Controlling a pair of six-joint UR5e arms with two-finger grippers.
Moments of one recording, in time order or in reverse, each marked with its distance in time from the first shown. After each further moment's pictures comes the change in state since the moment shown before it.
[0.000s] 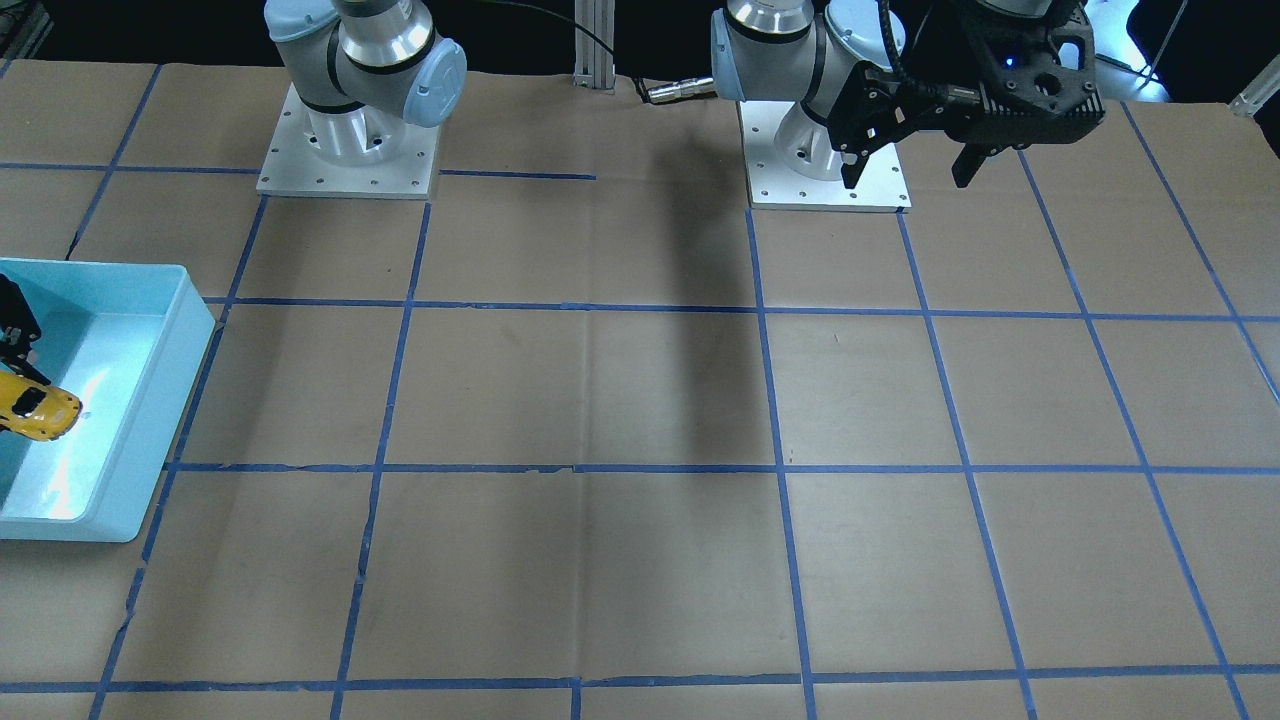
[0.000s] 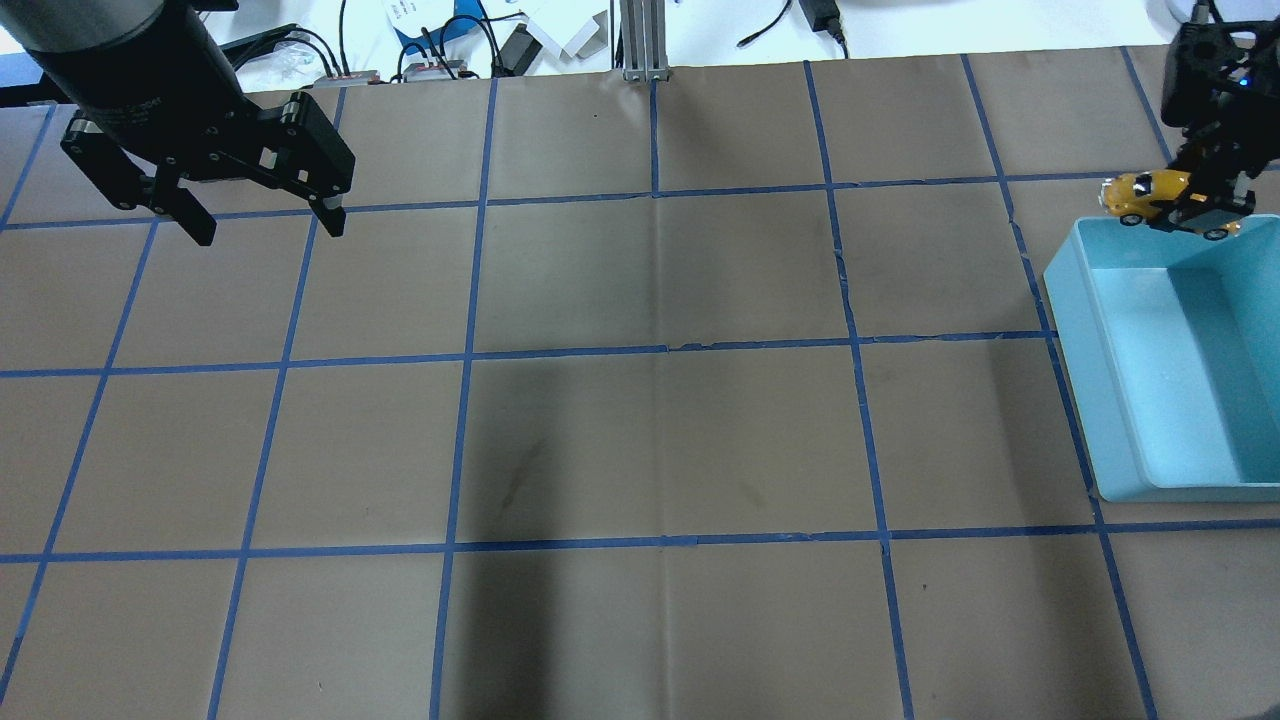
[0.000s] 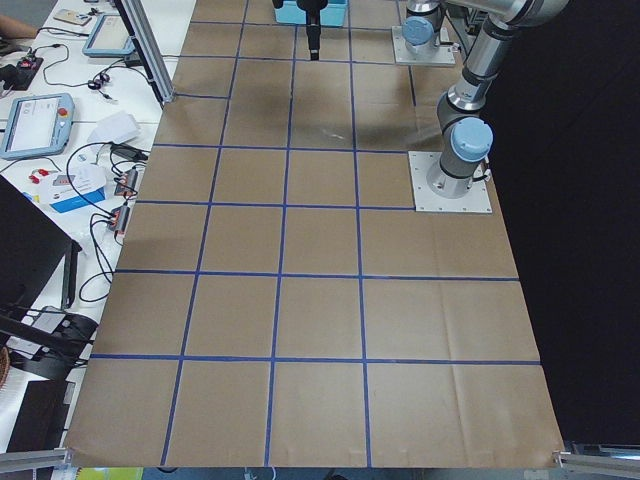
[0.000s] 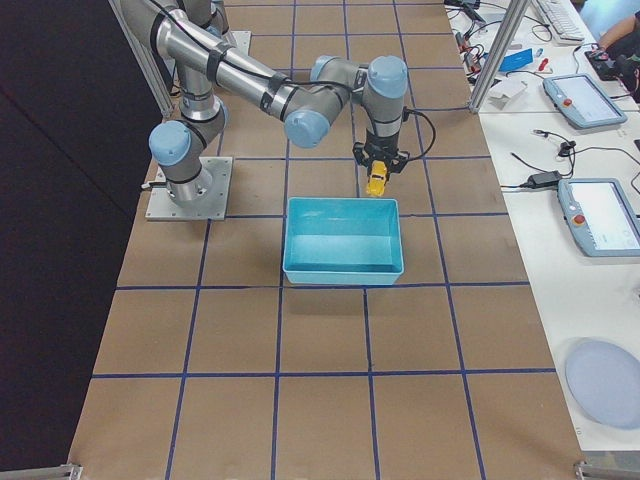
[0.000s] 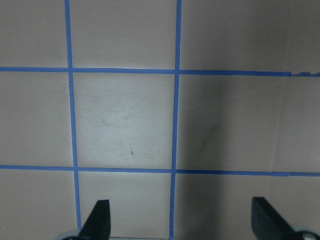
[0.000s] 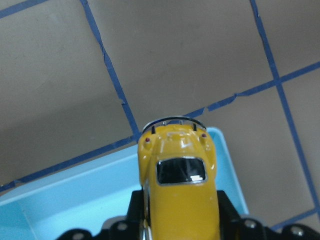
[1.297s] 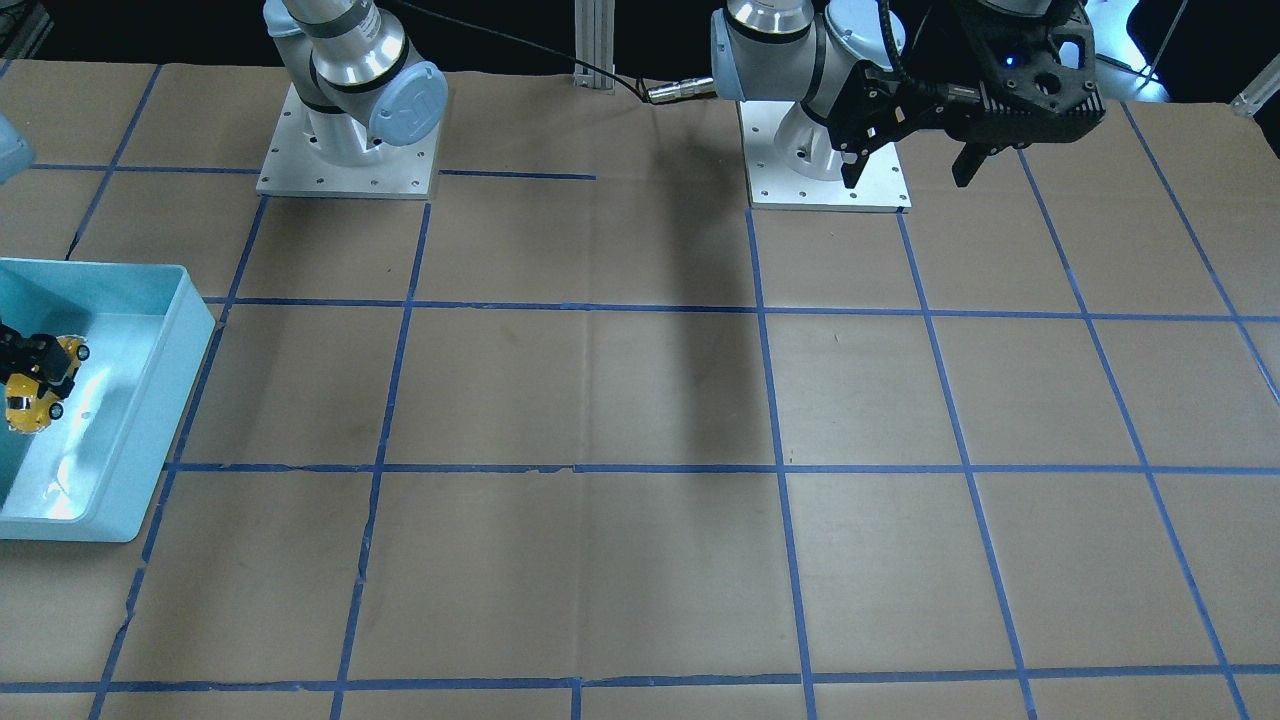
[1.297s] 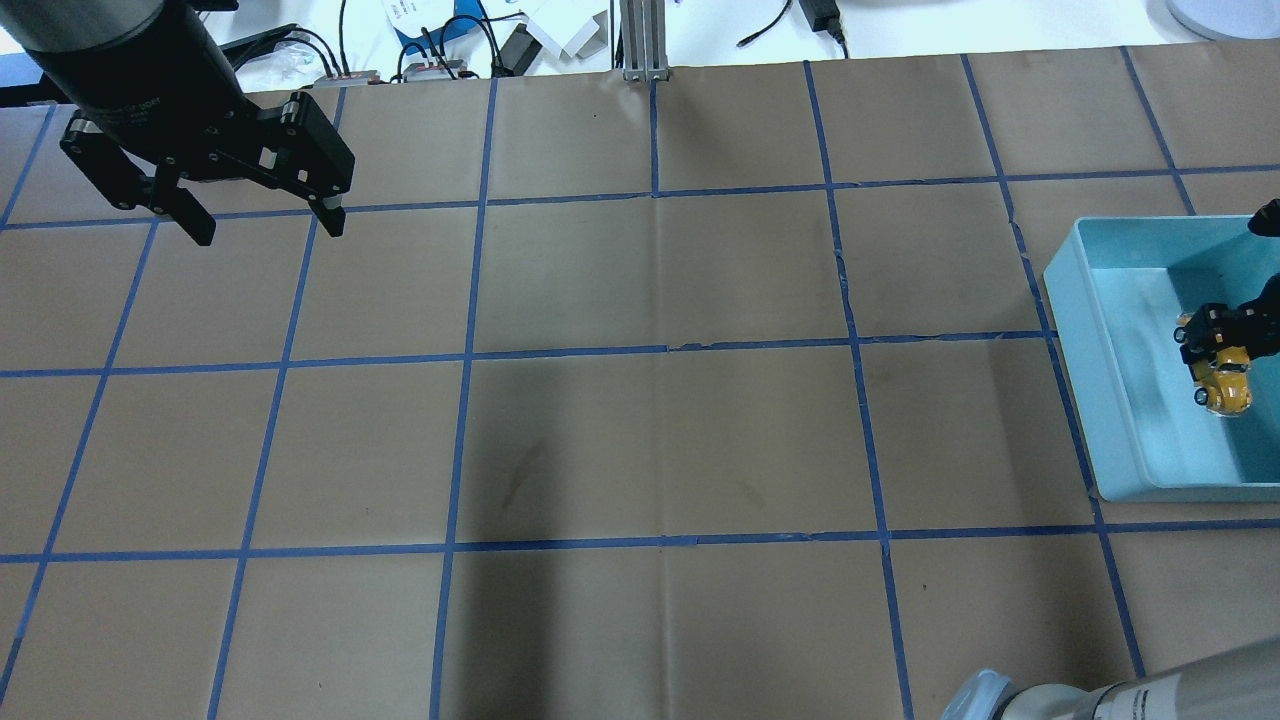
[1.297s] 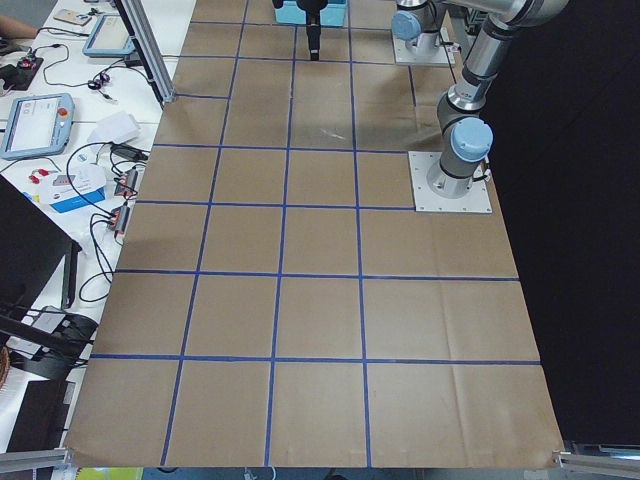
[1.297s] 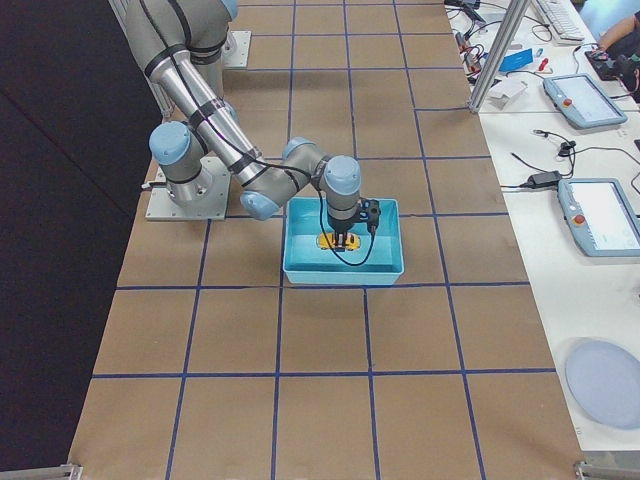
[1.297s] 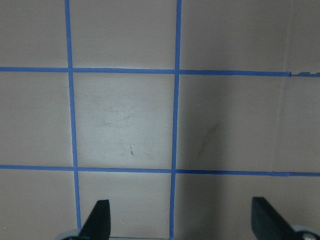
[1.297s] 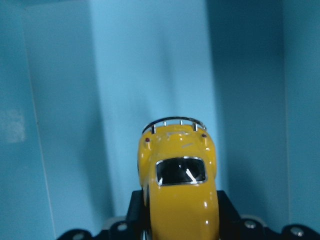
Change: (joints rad) left arm 0.000 0.000 0.000 0.000 0.000 0.000; right arm -0.228 0.086 0.318 -0.364 -0.017 1.051
